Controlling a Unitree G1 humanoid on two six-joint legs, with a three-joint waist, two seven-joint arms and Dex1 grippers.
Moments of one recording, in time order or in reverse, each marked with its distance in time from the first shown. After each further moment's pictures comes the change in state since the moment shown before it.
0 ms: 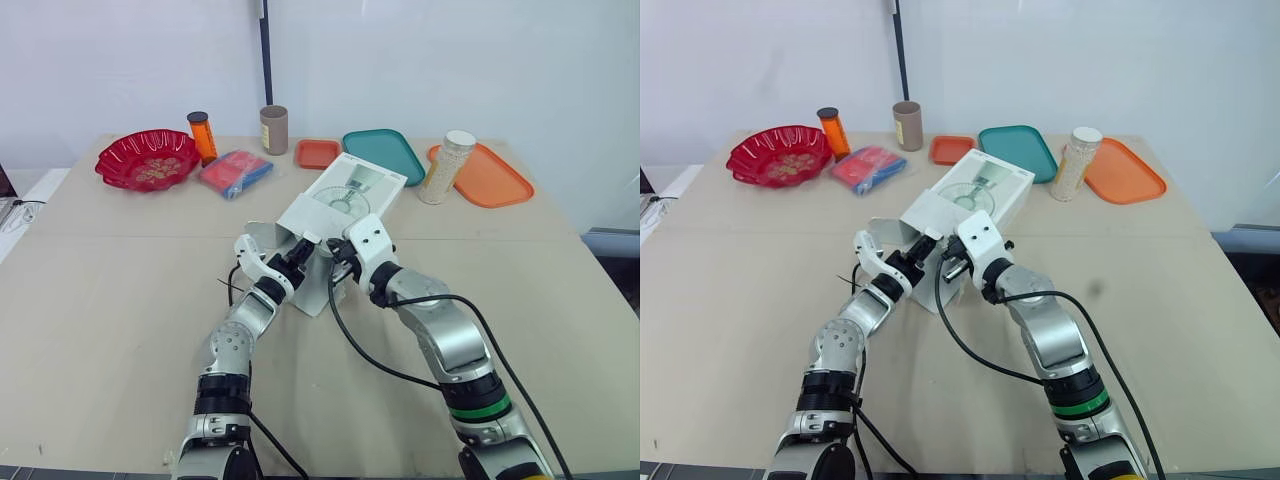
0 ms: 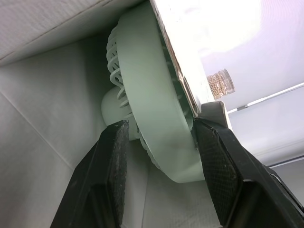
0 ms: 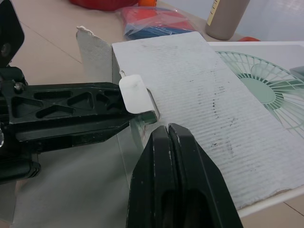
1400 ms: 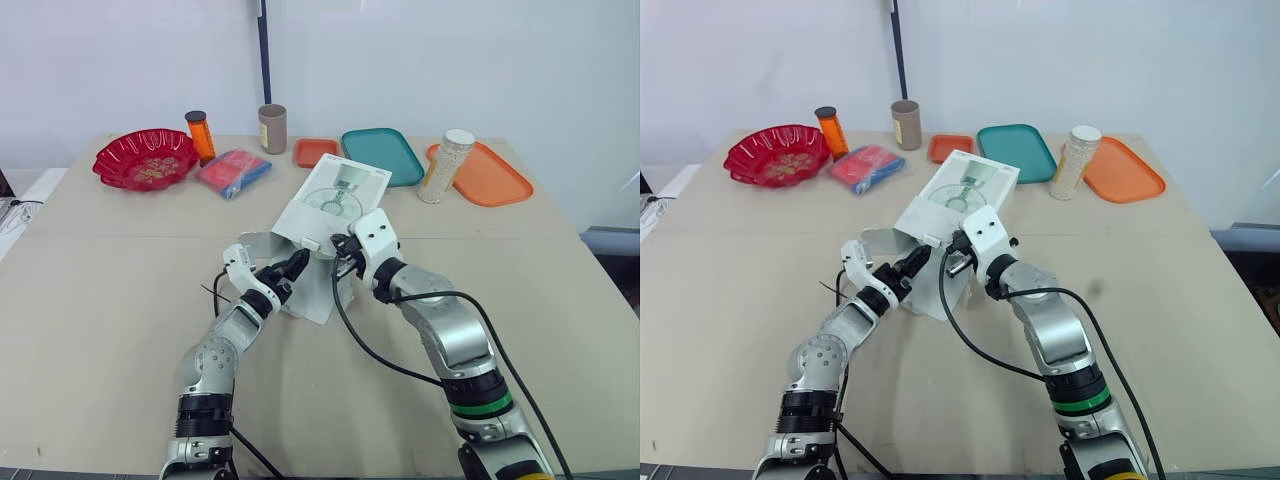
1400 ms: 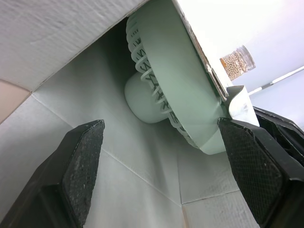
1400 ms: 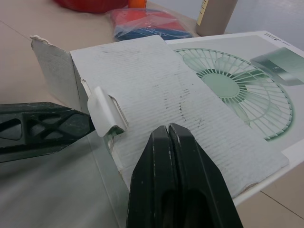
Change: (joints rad) left arm 0.117 0.077 -0.064 -0.142 0.070 0.046 -0.028; right arm -0.012 0.002 -0.022 -0.002 0.009 0.007 -0.002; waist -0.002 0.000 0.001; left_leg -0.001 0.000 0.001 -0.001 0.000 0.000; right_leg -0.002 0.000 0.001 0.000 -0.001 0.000
